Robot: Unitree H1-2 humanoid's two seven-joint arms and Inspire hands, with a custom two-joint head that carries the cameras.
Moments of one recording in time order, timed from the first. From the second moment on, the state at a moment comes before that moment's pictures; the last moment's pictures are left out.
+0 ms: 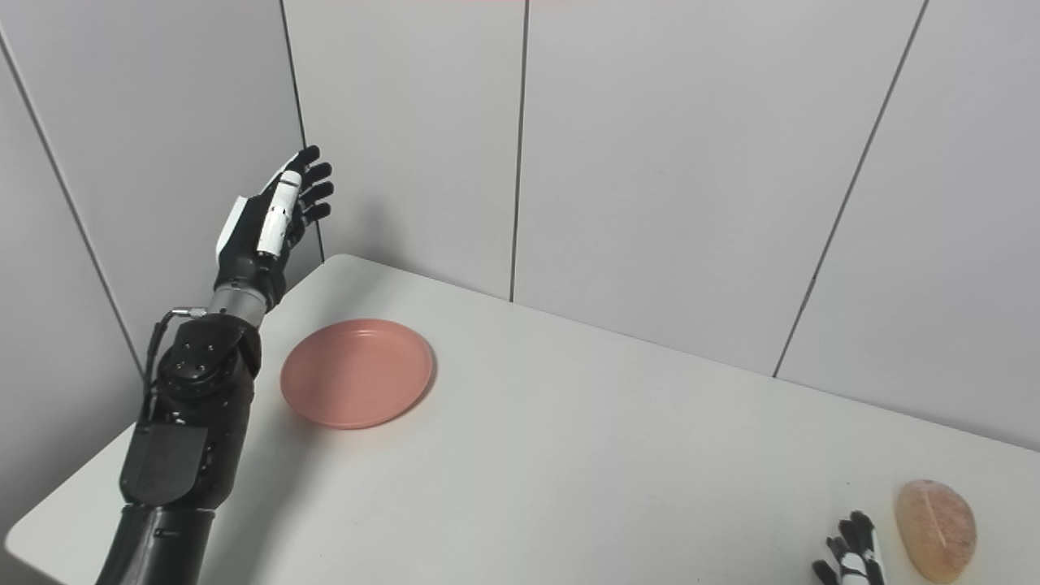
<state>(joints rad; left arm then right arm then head) -0.58 0.43 0.39 0.04 -0.12 0.29 0.04 -0.14 -0.06 -0.01 0.04 0.10 -0.05 0.06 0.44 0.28</state>
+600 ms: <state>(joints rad) -0.57 0.51 0.47 0.19 -0.25 0.30 0.01 -0.14 -0.06 -0.02 0.04 0.11 -0.05 0.06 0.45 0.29</state>
